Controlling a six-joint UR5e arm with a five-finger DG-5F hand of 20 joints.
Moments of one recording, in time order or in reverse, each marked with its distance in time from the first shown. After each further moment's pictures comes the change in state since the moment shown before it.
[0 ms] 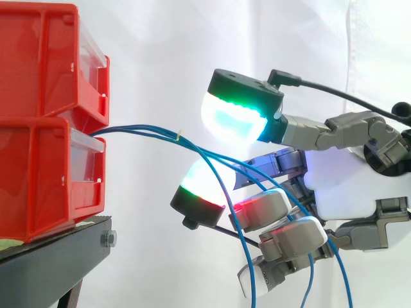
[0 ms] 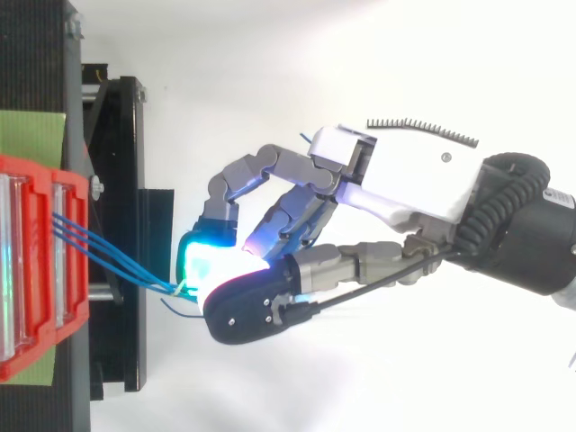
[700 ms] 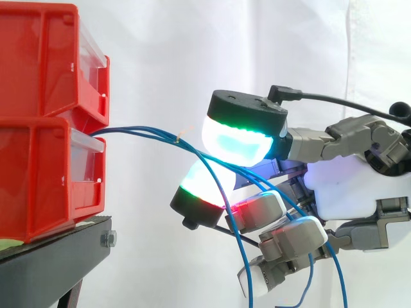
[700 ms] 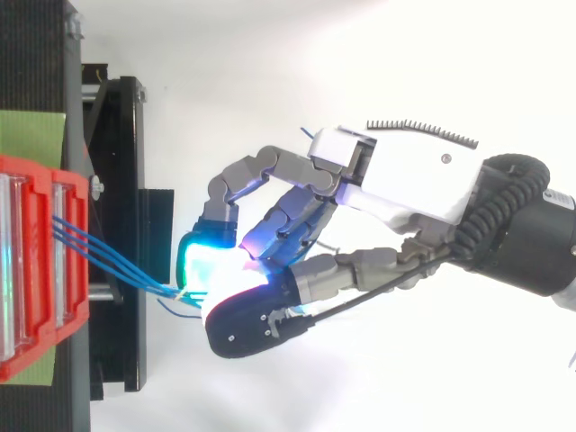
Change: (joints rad) arm 0.001 0.000 0.000 0.001 0.000 0.001
